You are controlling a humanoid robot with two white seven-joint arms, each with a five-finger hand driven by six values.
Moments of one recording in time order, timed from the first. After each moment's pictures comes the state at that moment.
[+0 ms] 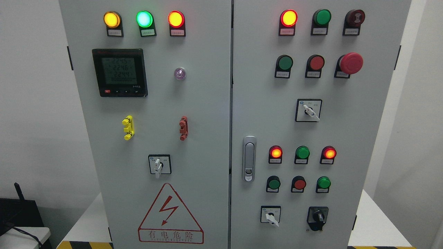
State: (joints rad) left arm 0.12 -0.05 0.00 -0.06 0.07 -0.12 0.08; right arm 0.06 0.12 0.06 -0.14 0.00 0.05 0.14
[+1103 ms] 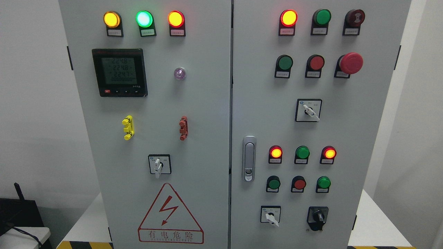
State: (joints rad) left arm 0.17 -0.03 0.08 -0.13 0.06 -0.14 0.10; right arm 0.06 0.12 0.06 -0.14 0.00 0.05 0.14
